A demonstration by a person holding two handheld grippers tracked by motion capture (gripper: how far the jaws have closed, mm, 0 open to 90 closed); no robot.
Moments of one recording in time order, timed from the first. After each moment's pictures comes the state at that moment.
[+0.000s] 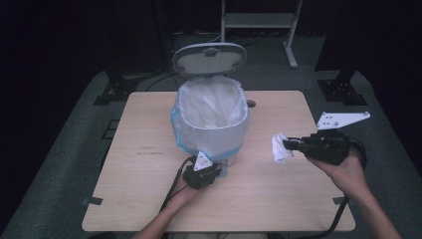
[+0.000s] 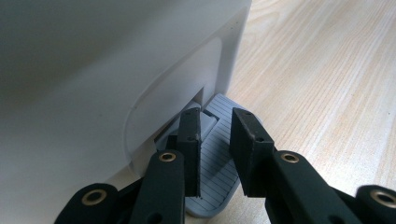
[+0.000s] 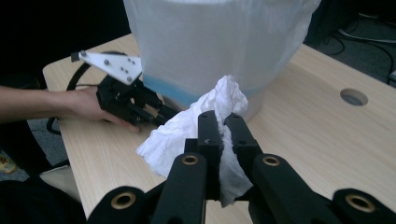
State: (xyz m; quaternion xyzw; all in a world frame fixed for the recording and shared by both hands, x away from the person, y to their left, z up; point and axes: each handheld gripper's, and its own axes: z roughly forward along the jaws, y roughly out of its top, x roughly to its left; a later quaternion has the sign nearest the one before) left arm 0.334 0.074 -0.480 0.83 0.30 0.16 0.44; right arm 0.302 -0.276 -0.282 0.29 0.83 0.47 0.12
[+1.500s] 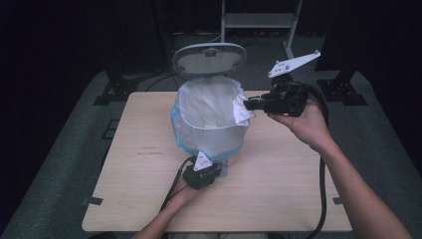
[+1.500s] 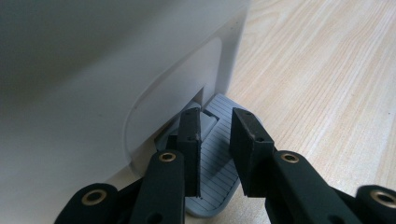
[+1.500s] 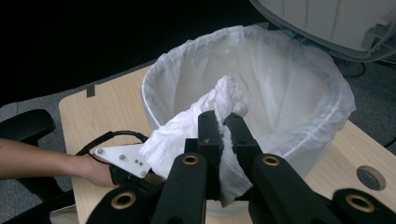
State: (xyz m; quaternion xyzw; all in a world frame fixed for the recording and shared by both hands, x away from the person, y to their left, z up) left arm 0.333 0.074 -0.480 0.83 0.30 0.16 0.44; right arm 0.363 -0.179 -0.195 0.25 0.85 0.45 0.11
